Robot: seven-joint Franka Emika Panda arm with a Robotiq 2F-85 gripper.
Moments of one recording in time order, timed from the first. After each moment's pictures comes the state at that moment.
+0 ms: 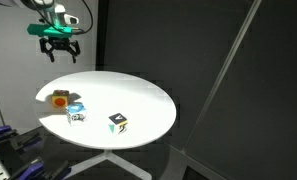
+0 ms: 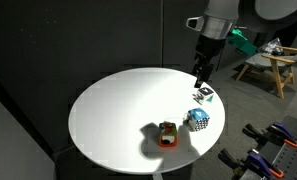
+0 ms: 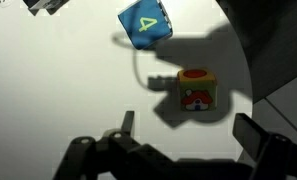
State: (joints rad) arm 0.25 -0.24 0.08 -2.51 -0.01 2.43 -0.43
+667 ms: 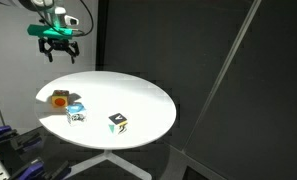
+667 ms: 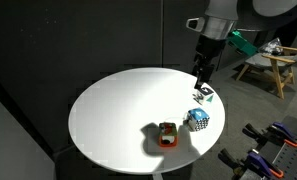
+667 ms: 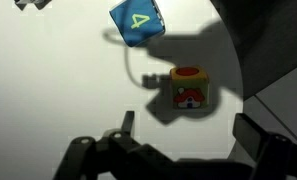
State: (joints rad) arm 0.25 -0.24 0.08 -2.52 0.05 2.43 -0.50
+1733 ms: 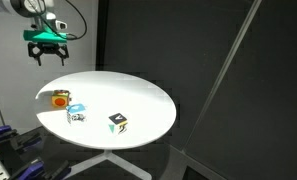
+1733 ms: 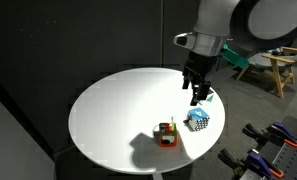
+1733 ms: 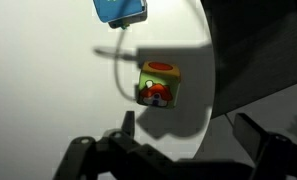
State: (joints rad) arm 0.31 -0.16 0.14 -2.51 0.07 2.47 -0.62
